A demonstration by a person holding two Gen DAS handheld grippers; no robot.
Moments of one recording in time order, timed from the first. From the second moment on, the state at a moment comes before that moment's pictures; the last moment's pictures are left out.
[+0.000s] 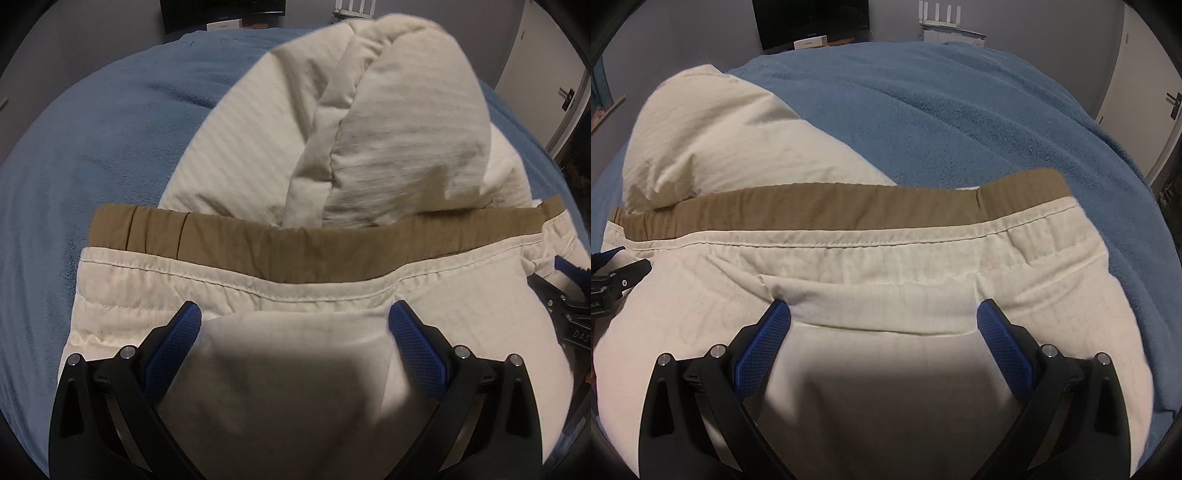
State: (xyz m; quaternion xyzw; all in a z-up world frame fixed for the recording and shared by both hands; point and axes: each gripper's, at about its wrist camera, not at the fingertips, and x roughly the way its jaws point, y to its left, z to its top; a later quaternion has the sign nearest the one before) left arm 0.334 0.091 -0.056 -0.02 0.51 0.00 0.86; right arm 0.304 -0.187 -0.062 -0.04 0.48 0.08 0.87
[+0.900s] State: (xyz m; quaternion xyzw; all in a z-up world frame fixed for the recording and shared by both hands) left arm 0.322 0.075 -0.071 0.00 0.48 0.01 0.88; right arm 0.300 -0.186 -0.077 -0.04 0.46 0.07 0.88
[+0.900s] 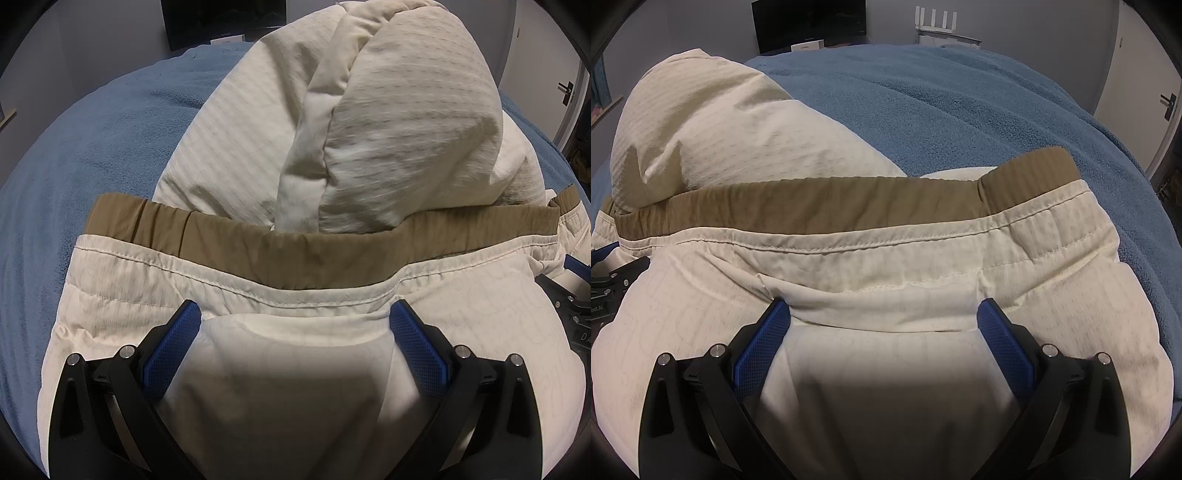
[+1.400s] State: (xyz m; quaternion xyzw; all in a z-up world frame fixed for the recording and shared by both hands) left arm 0.323 0.075 -0.075 0.00 0.48 0.01 0.88; right arm 0.300 -0.186 -0.077 -0.04 0.46 0.07 0.88
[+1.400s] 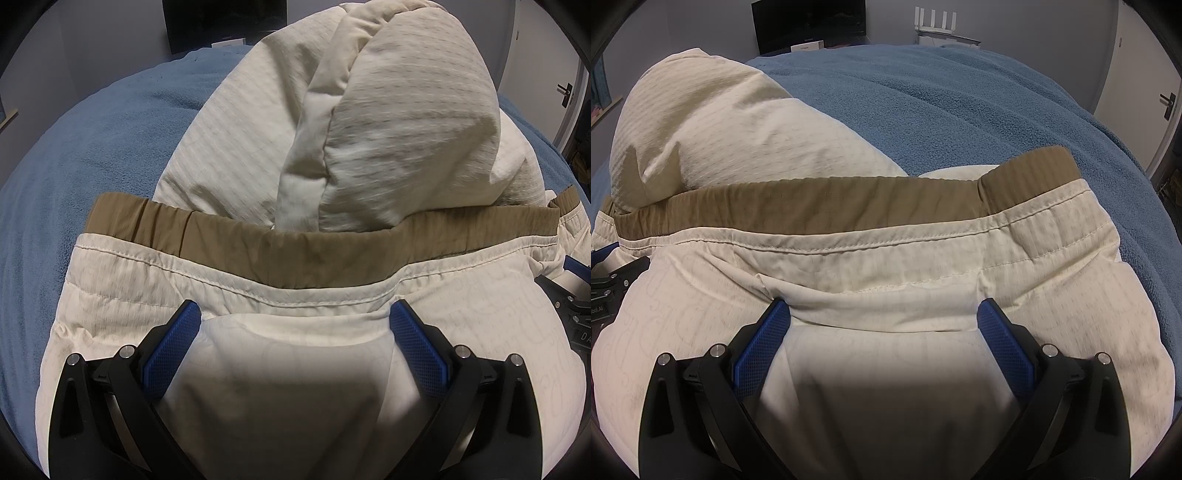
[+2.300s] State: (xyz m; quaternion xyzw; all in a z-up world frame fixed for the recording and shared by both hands) left arm 0.200 0.038 -0.015 0.02 0.45 -0.03 0.89; right arm 0.154 -0.205 -0.025 -0.03 0.42 0.14 0.90
